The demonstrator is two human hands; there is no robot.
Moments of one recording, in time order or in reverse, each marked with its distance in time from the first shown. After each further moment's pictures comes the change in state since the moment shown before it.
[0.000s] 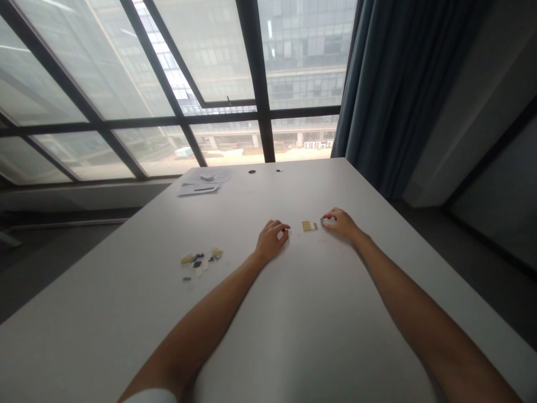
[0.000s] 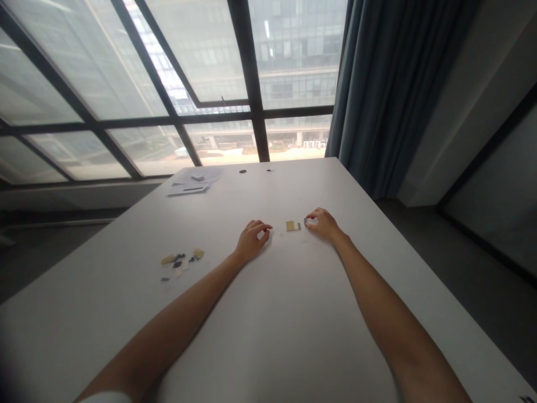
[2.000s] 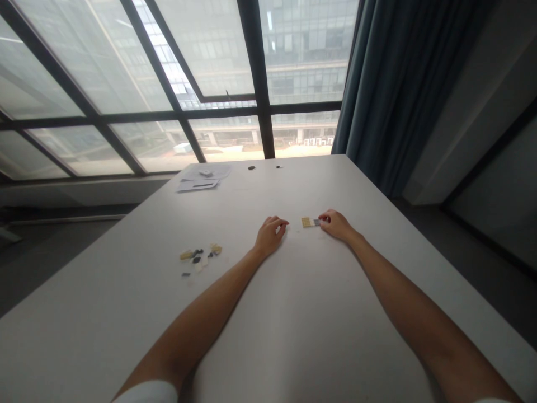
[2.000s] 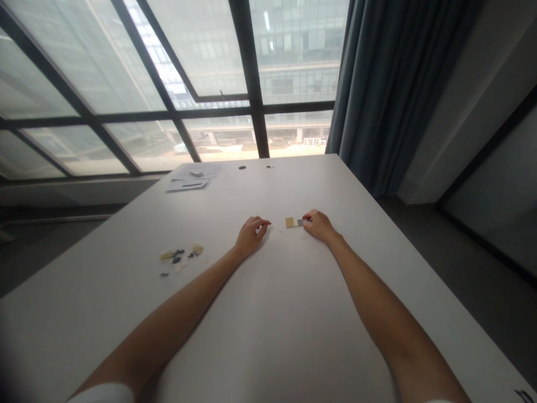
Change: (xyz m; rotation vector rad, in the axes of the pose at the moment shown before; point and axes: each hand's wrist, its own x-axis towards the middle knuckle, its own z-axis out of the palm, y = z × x) left_hand 0.002 -0.007 0.005 -0.047 0.004 -0.042; right_hand -0.004 -0.009 0.018 -0.063 -0.076 0.090
